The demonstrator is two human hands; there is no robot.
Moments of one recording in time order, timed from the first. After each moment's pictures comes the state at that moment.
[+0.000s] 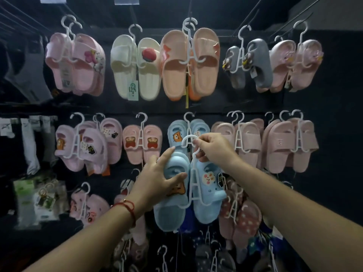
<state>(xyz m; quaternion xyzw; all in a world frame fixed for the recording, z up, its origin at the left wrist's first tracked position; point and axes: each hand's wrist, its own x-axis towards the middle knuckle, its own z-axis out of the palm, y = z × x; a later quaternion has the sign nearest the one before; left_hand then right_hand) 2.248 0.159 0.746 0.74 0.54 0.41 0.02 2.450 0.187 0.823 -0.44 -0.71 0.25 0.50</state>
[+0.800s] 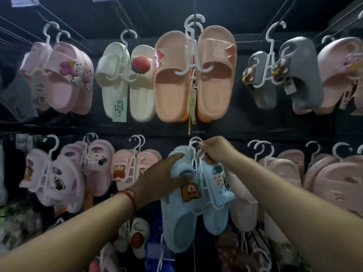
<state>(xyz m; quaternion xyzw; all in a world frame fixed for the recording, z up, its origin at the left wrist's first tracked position) 2.273 0.367 0.826 0.75 0.53 0.39 0.02 2.466 0.431 0.898 -0.46 -0.72 0.30 0.43</state>
